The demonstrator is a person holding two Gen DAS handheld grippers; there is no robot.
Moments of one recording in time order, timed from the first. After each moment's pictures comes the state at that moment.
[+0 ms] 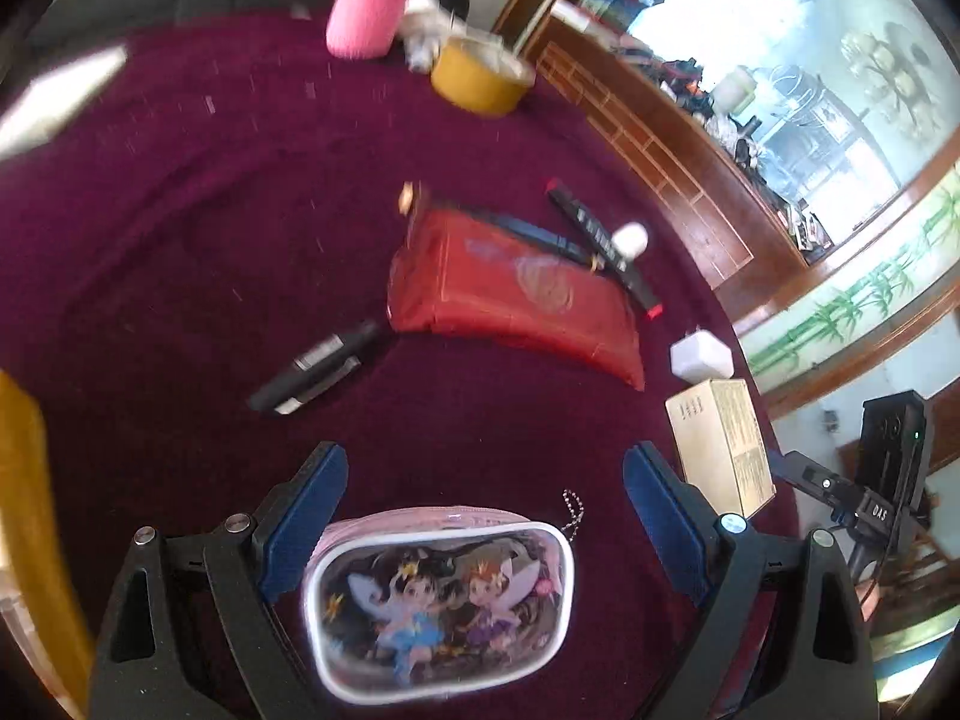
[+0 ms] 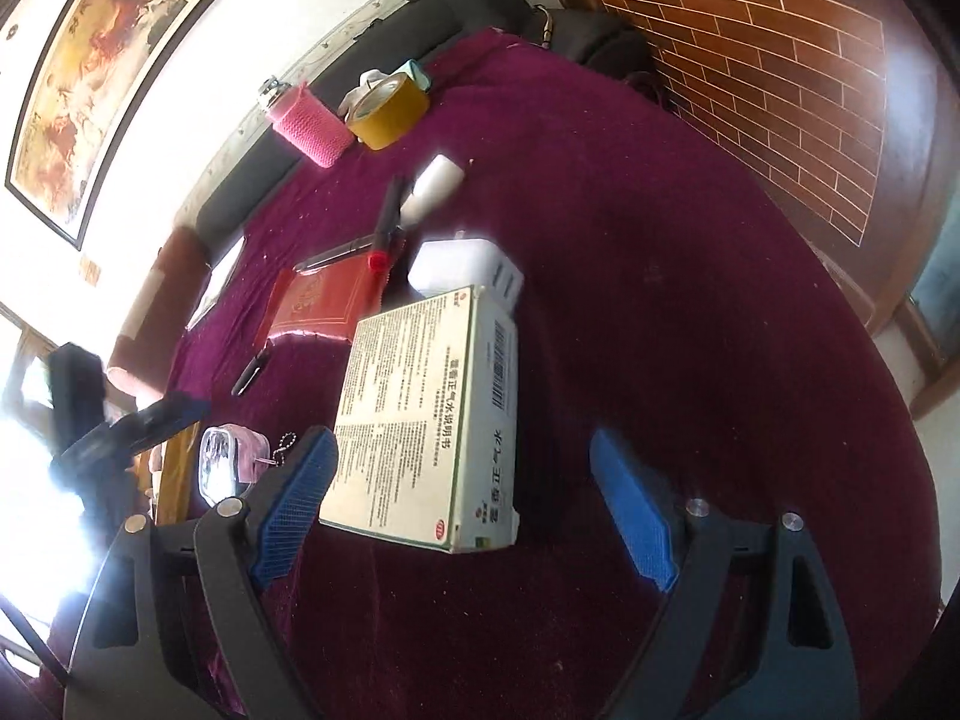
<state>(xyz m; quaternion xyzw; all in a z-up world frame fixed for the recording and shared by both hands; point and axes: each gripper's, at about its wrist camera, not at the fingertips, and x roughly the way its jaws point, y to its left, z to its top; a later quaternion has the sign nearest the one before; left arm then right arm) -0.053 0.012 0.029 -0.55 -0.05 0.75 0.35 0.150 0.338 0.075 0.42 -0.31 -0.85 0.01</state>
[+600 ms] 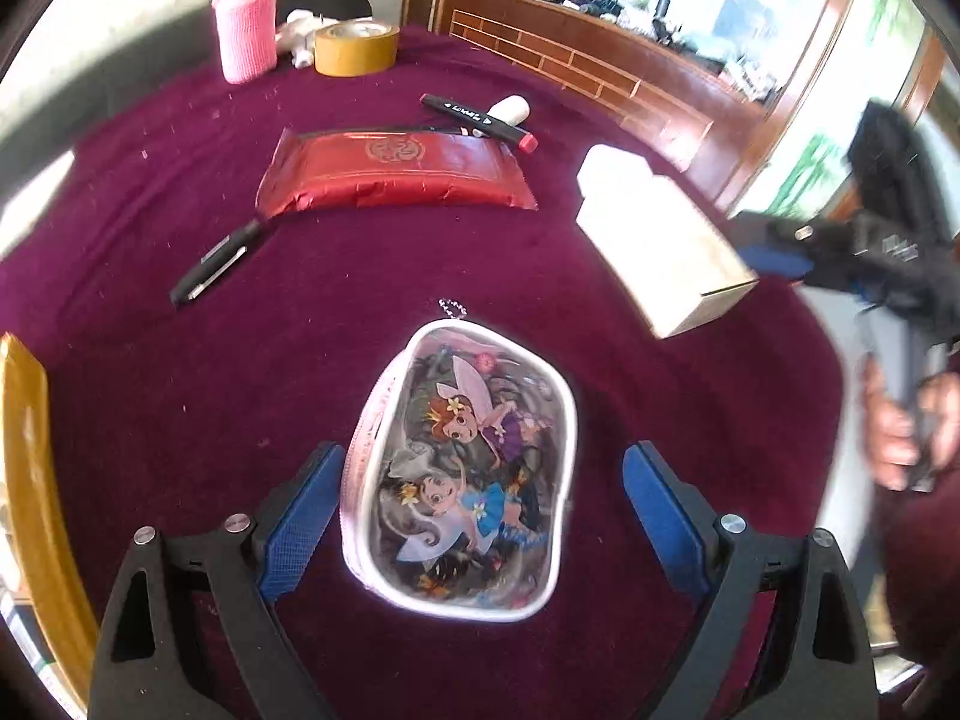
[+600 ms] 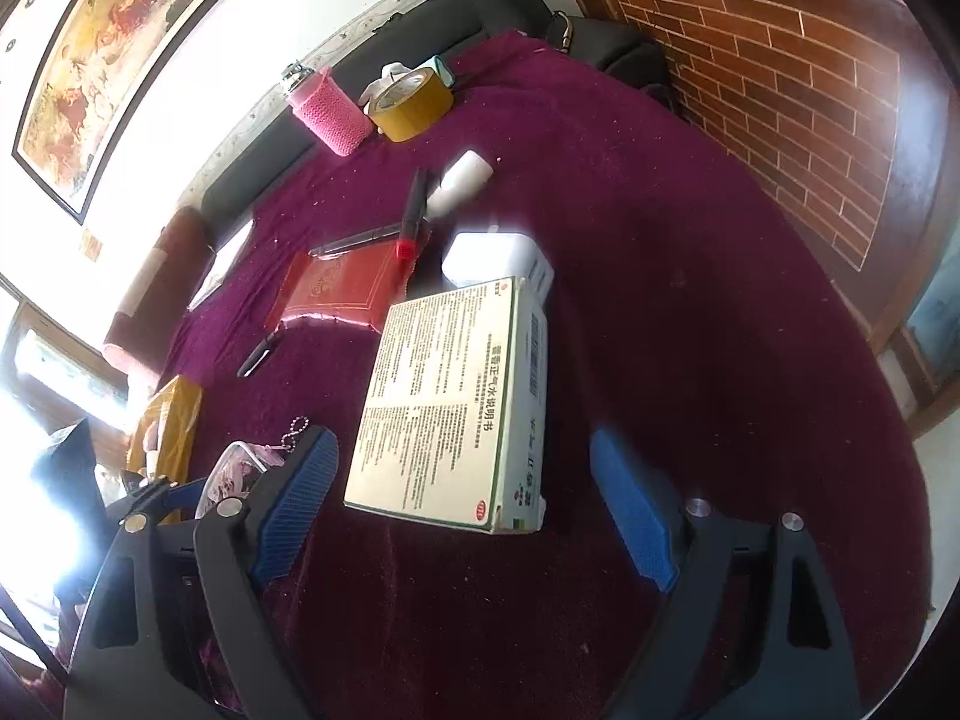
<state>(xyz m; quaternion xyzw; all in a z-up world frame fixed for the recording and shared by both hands) 0.085 0.043 0.036 -0.48 0.14 0.79 0.37 0.158 0.324 0.083 0.42 -0.28 -0.86 0.01</state>
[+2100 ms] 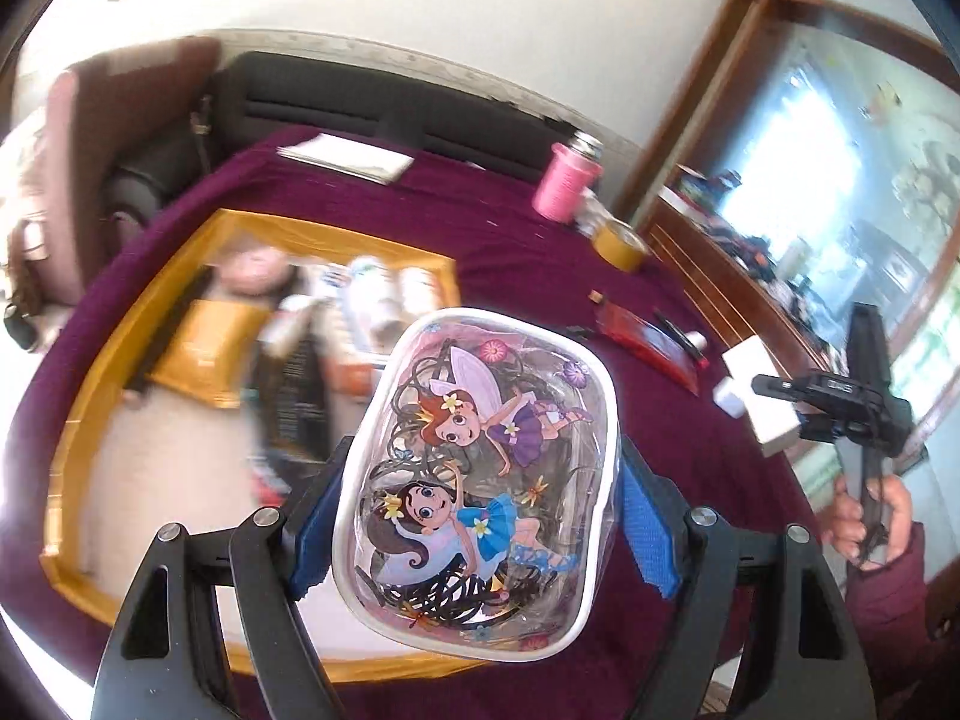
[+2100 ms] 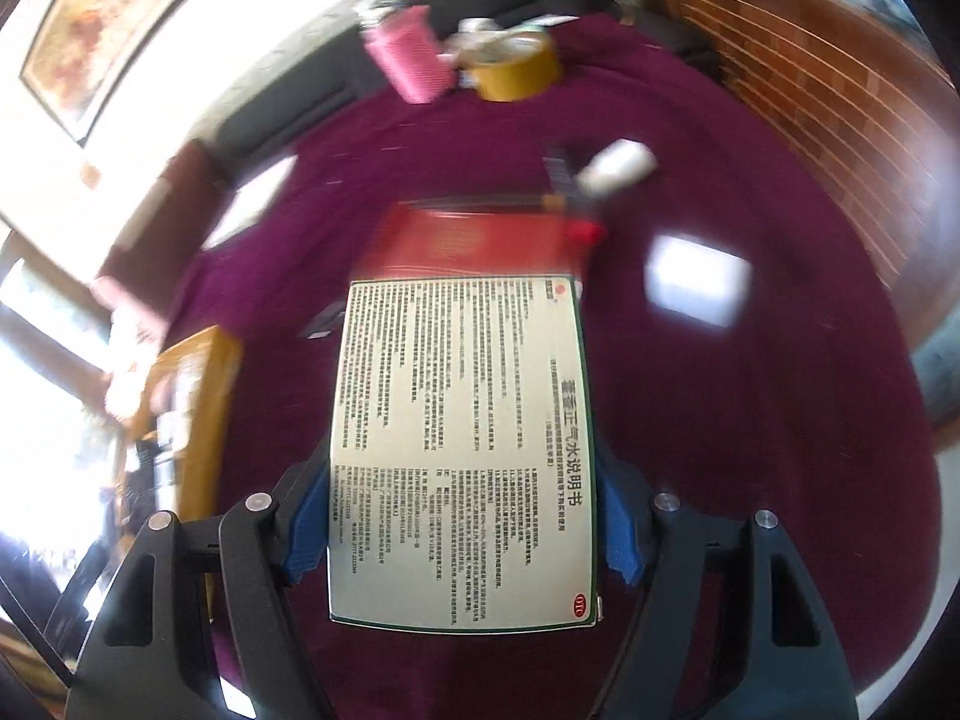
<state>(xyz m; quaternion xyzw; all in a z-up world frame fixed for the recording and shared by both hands) 0.153 -0.235 0.095 -0.37 -0.13 0.90 0.17 0.118 0.219 0.124 0.47 -0.21 -0.86 0.05</state>
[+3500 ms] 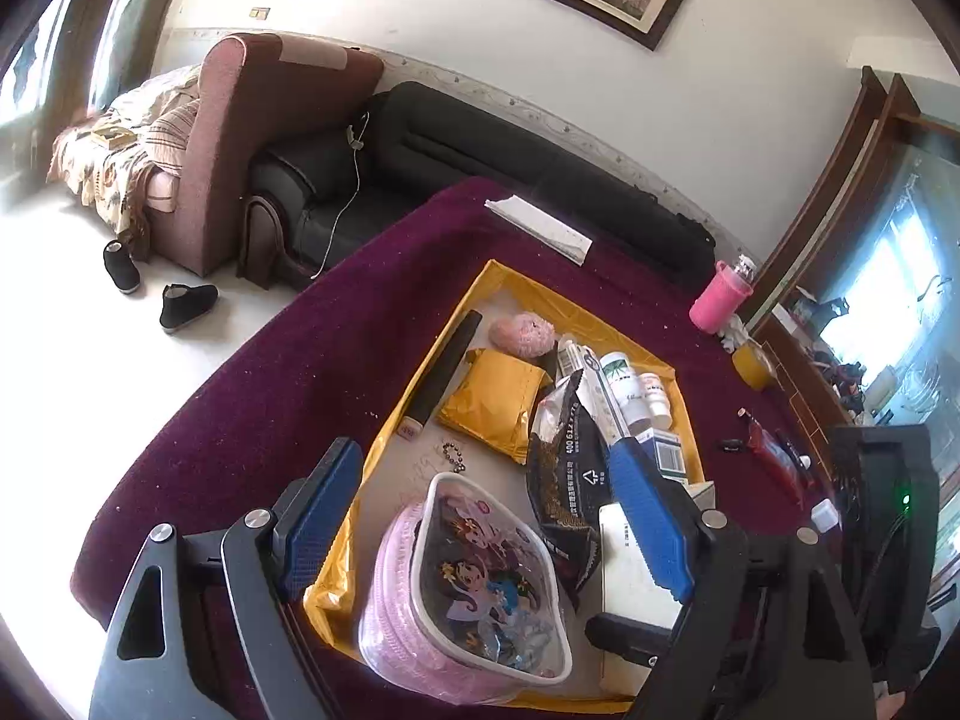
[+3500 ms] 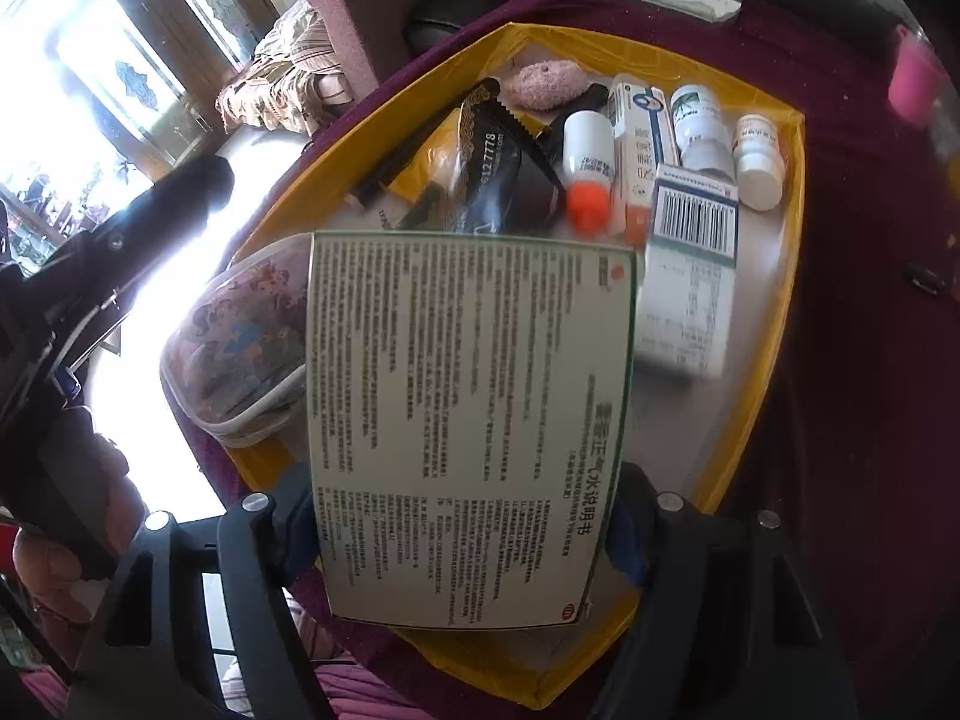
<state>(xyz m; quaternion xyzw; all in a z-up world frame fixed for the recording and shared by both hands) 0.138 -0.372 0.052 -0.33 -0.21 0.92 0.04 0.119 -0.176 0.062 0.55 0.05 -0.79 0.27</state>
